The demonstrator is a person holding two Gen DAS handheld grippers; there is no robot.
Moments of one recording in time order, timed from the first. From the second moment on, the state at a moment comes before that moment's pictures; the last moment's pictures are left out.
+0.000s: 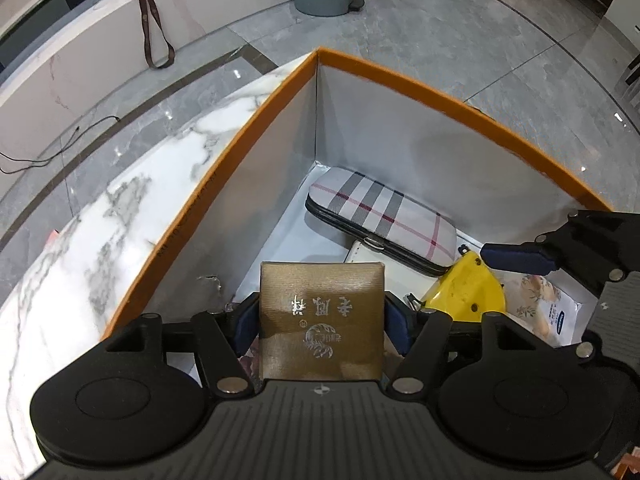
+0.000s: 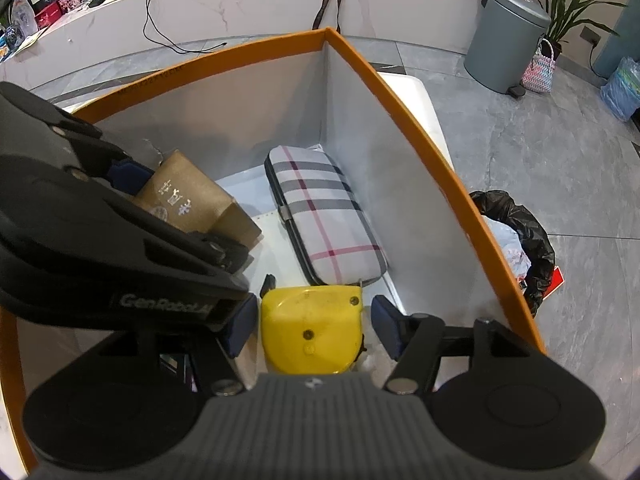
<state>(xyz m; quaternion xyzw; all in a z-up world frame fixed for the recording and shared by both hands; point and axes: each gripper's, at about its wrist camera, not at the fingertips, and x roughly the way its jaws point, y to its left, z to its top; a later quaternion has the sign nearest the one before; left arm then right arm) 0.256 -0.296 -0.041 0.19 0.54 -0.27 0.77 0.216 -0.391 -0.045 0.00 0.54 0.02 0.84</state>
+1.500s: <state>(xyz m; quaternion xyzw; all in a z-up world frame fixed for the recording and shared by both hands) 0.127 -0.246 0.073 0.10 0.44 -0.22 0.87 0.103 -0.389 0.055 0.00 0.41 0.00 0.91</state>
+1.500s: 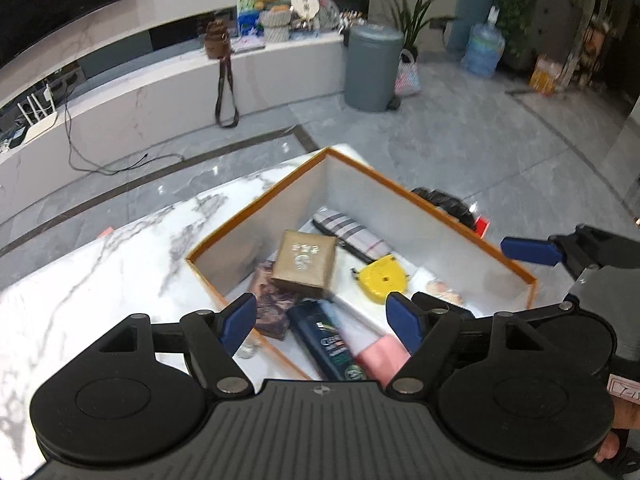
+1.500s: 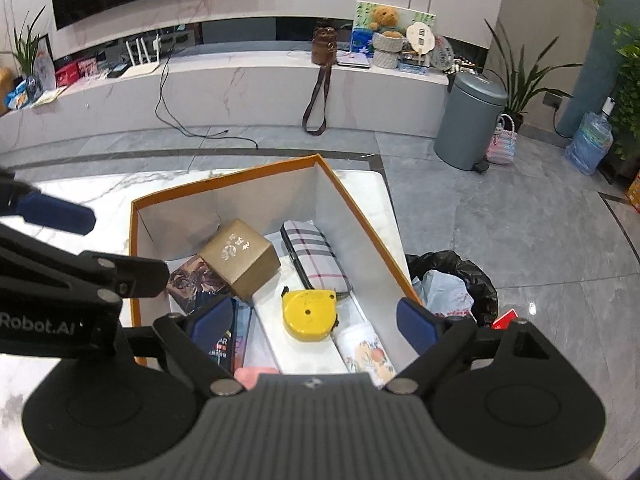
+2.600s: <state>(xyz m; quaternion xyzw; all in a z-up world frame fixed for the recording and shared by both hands) 0.077 -0.210 0.022 0.04 0.41 -0.20 0.89 0.026 -0.367 0.028 -0.02 0.40 -0.05 0.92</state>
